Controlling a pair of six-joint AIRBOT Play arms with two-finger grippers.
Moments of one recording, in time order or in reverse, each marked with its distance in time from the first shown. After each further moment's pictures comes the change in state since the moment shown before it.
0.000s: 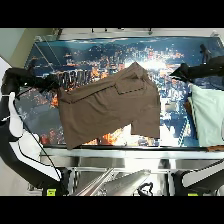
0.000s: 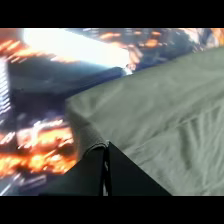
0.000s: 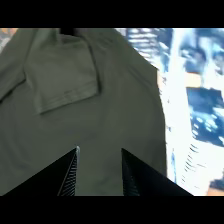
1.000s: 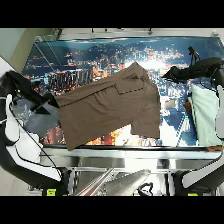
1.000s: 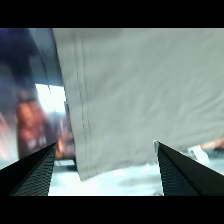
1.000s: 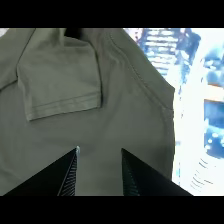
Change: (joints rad) left arm 0.033 0.113 -0.189 0.277 0.473 -0.198; right arm 0.045 -0.050 -0.002 -0.019 0.064 -0.050
